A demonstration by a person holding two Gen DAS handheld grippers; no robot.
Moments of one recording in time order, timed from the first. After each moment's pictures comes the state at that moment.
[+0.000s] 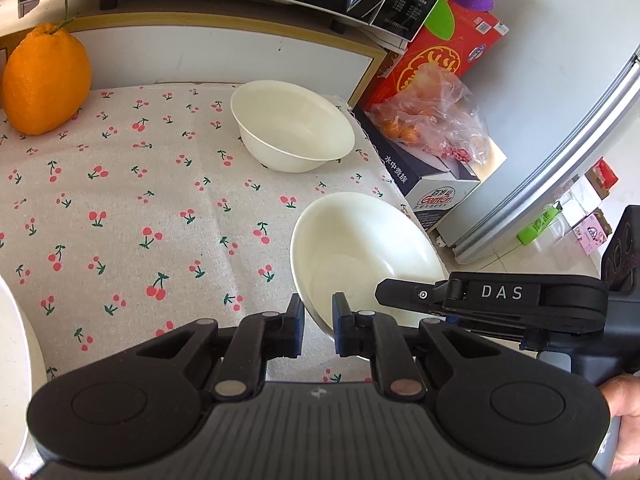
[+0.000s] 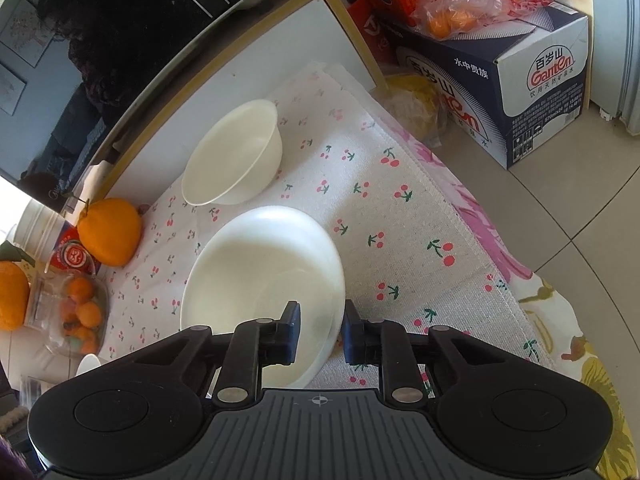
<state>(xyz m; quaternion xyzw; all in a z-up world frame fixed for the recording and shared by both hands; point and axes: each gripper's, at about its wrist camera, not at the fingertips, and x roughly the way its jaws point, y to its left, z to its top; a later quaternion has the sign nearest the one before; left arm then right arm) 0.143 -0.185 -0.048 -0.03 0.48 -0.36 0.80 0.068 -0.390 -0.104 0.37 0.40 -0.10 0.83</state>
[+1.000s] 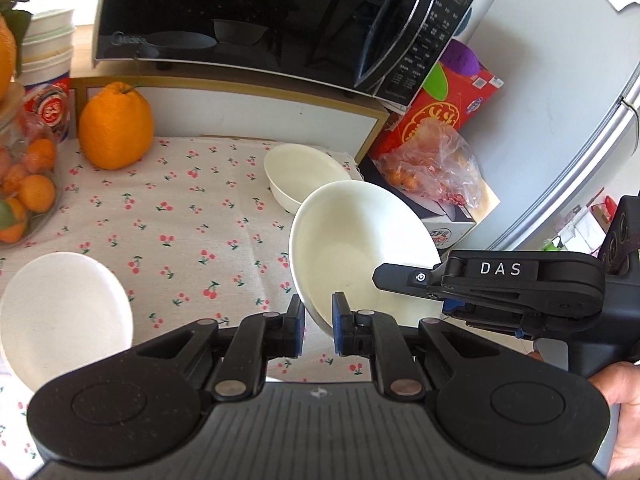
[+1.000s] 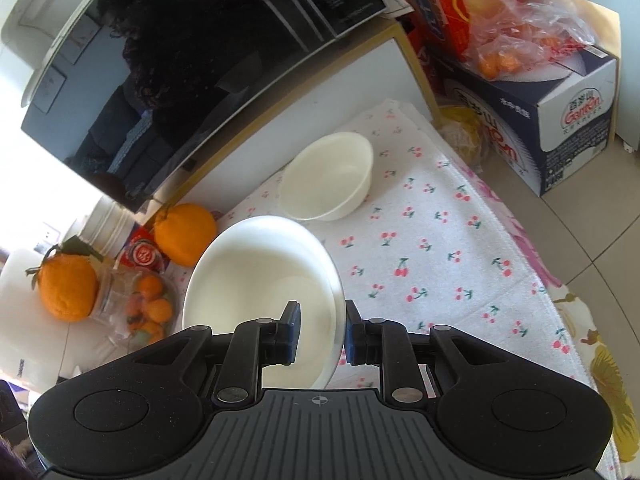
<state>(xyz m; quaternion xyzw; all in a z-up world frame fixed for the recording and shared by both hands) 0.112 -0.134 0.016 -0.05 0.45 -0.33 0.83 0.062 -0.351 -0.033 0.36 0.38 -0.05 0.85</state>
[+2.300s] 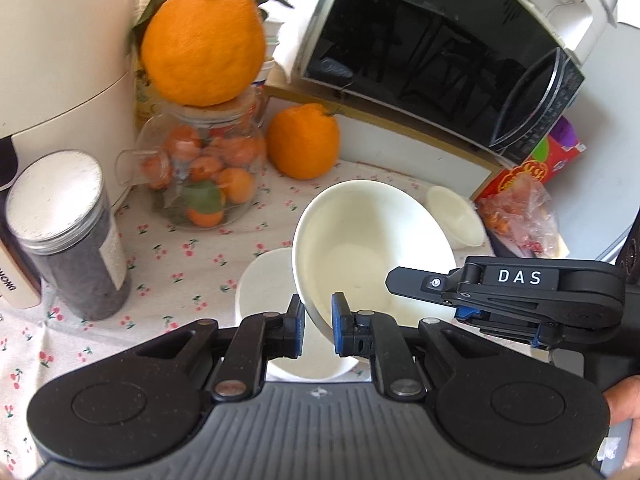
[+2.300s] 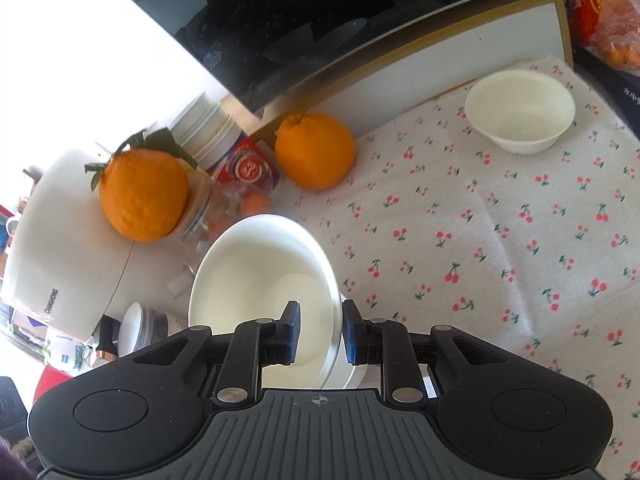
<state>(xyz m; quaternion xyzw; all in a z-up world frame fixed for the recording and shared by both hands) 0.131 0.006 0.016 -0.09 0.45 -0.21 0.86 0.126 -0.197 -0.028 0.32 0.41 0.04 0.85</state>
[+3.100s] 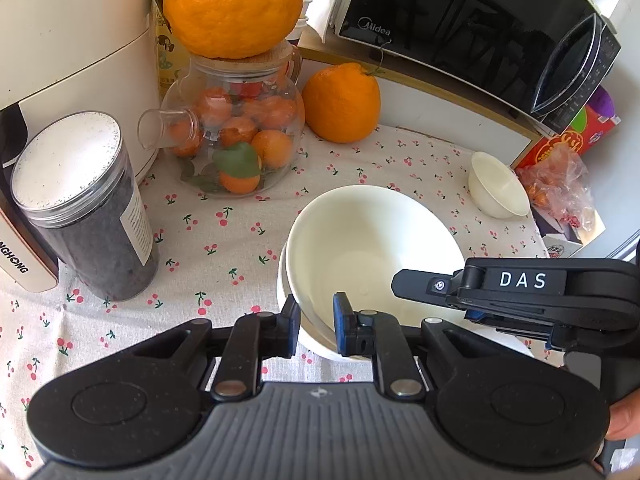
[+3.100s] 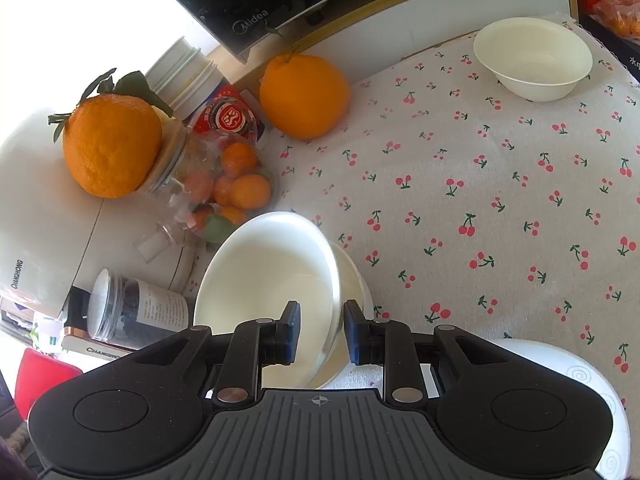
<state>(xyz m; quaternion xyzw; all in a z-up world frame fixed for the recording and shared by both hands) 0.138 0.008 -0.006 -0.05 0.49 -0.18 0.85 0.138 -0.178 -0.053 0.31 0.45 0.03 0.83</state>
